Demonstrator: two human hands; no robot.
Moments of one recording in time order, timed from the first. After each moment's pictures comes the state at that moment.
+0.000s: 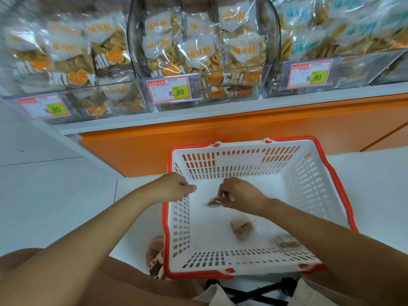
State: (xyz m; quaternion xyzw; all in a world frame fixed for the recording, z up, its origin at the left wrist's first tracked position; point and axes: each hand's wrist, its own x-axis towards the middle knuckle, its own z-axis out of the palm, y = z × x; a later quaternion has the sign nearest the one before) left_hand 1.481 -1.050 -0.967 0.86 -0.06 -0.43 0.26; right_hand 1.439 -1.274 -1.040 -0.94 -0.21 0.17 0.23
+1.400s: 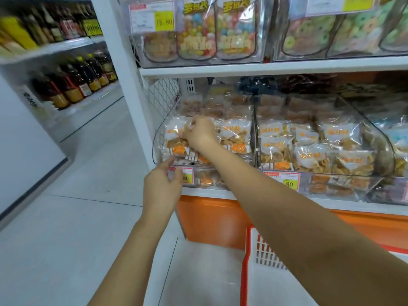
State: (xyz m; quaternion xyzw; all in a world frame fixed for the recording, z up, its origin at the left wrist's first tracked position) left_hand 1.518 -0.897 -0.823 0.88 0.16 0.21 0.40; right_hand 1.650 -0.971 -0.787 -0.87 -0.10 -0.01 0.48
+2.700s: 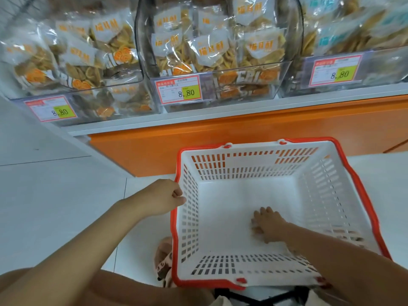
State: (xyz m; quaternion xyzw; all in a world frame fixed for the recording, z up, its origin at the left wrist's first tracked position) left_hand 1.475 -1.018 -0.959 0.92 -0.09 -0.38 0.11; right_hand 1.397 -1.321 -1.167 -0.90 -0.11 0.42 0.01
